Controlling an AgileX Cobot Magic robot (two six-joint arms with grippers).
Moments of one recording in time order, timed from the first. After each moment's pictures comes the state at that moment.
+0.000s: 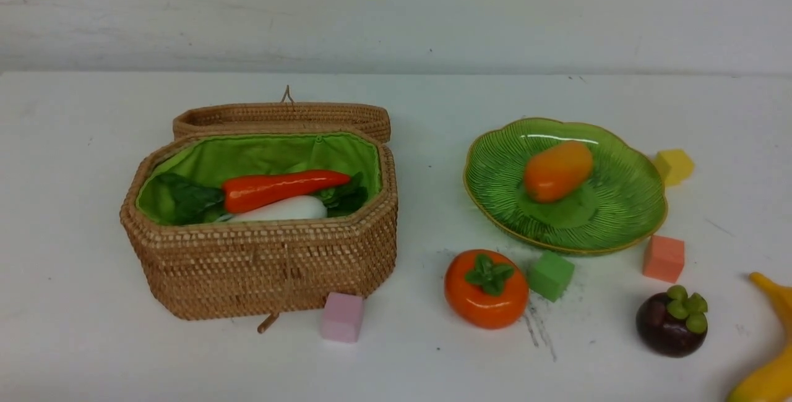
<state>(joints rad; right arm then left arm) -0.10 -0.01 0.01 0.17 0.38 -0.15 -0.01 -0.01 -0.03 0.07 0.41 -0.30</state>
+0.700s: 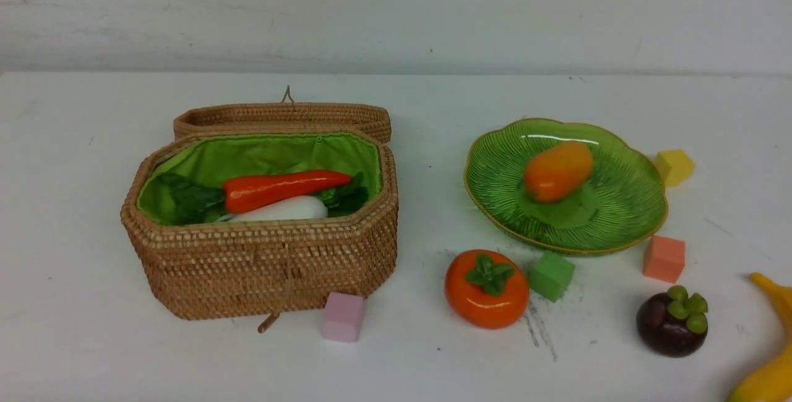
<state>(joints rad) -0.10 -0.01 0.01 0.17 0.39 -0.15 -0.06 -0.01 0.03 0.06 0.39 -0.30</state>
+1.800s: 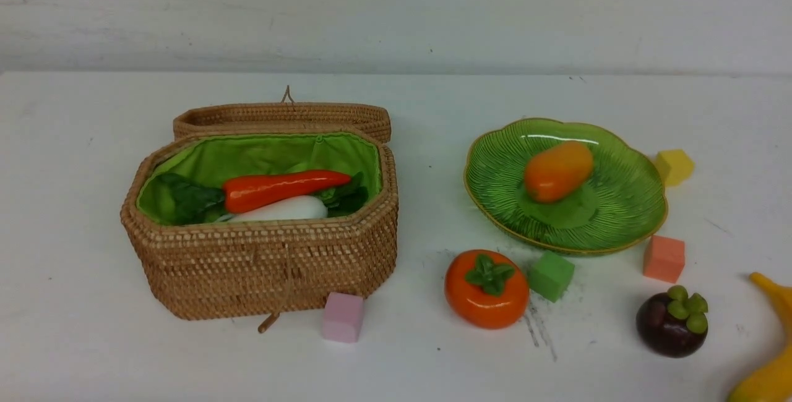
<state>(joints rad) -0.10 -0.01 0.03 0.08 0.01 -0.15 -0.06 -0.01 0.03 0.06 0.39 -0.30</state>
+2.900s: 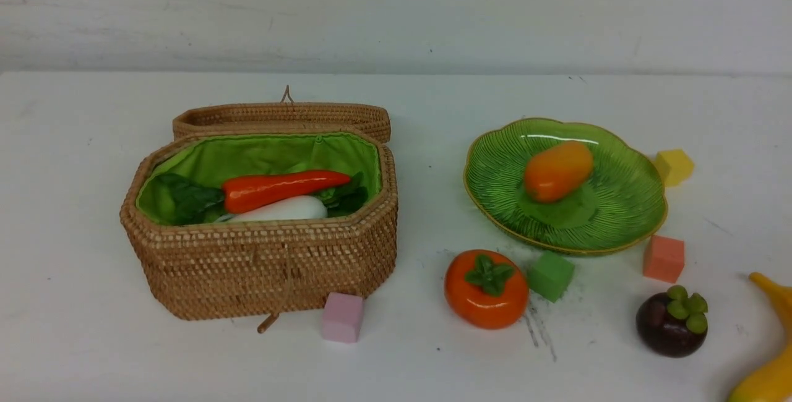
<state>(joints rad) -0.10 0.70 -0.68 0.24 0.53 0.09 -0.06 -0.01 0.03 0.06 0.39 -0.30</state>
